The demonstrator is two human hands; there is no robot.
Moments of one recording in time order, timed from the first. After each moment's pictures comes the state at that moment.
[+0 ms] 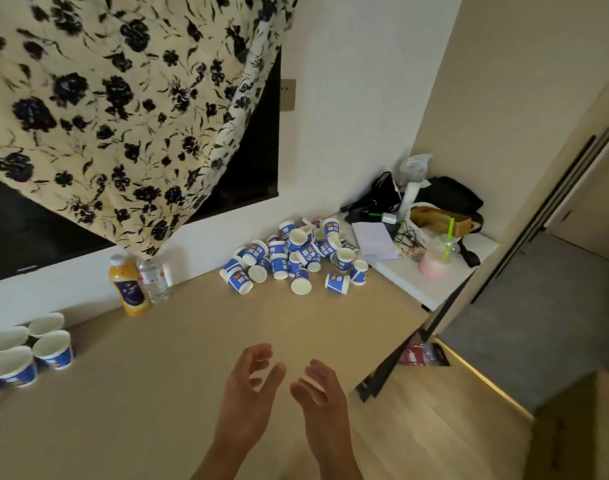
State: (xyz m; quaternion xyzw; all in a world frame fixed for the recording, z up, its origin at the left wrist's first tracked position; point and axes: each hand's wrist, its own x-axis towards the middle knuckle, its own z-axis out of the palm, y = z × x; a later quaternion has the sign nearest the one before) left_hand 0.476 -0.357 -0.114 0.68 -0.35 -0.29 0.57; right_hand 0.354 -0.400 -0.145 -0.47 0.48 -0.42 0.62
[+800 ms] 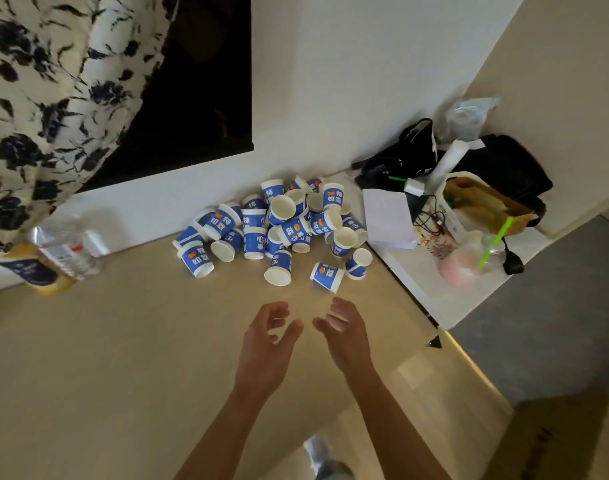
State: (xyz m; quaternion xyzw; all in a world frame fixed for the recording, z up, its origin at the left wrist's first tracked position) left_hand 0.467 -0.616 -0.165 0.72 -0.26 -0.34 0.54; right_hand 0.345 -0.721 -0.206 -0.57 0.57 -0.26 0.54
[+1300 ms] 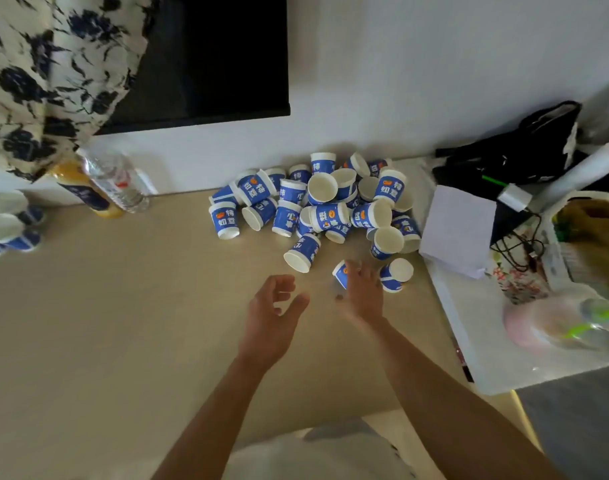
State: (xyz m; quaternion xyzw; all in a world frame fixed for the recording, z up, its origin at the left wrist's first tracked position) left_hand 0.438 -0.702 -0.175 0.82 -0.13 -0.25 0.50; right_hand 0.377 -0.894 -0.297 -0.91 0.38 0.06 0.17
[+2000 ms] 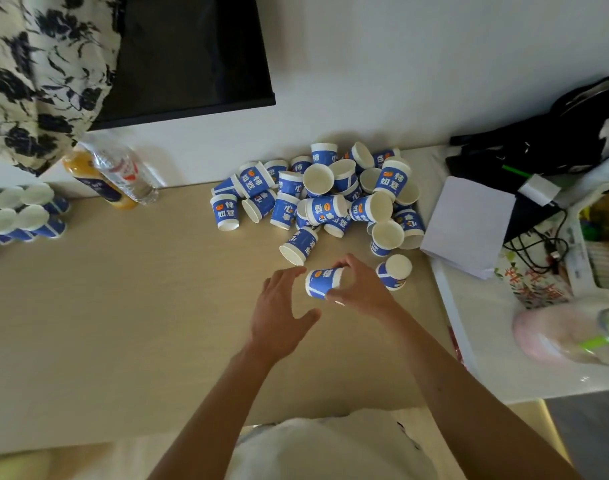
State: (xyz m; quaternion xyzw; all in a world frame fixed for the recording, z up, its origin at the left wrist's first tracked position) left_hand 0.410 -0.739 -0.190 0.88 -0.28 -0.20 0.33; right_hand 0.356 -0.934 -0.256 -0.82 0.27 0.05 0.51
